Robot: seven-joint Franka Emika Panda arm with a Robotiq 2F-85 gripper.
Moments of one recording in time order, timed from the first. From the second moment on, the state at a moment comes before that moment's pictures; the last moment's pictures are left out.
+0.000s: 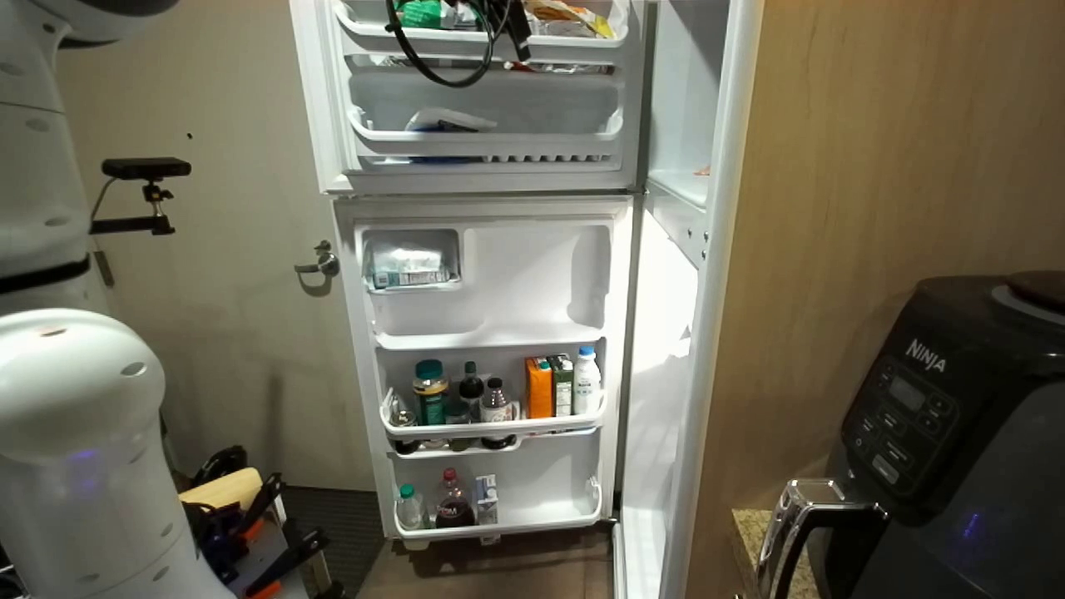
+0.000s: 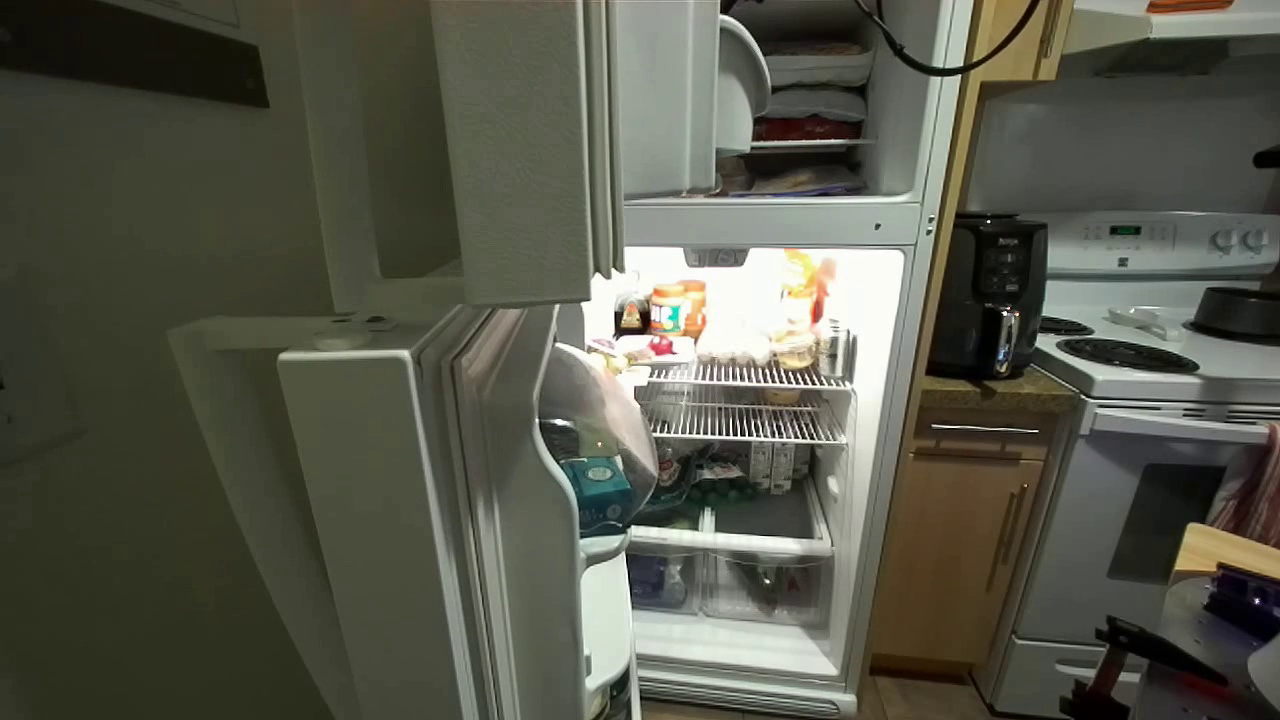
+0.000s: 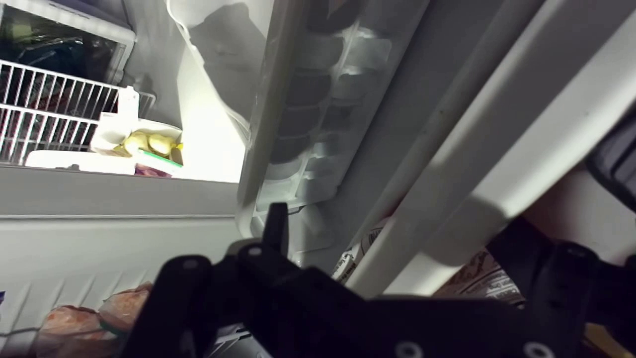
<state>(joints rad) 0.33 0.08 -0.11 -1.27 0.19 2.08 0.55</state>
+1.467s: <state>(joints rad) 0.29 0.00 -0.24 -1.26 0.05 2.01 0.54</state>
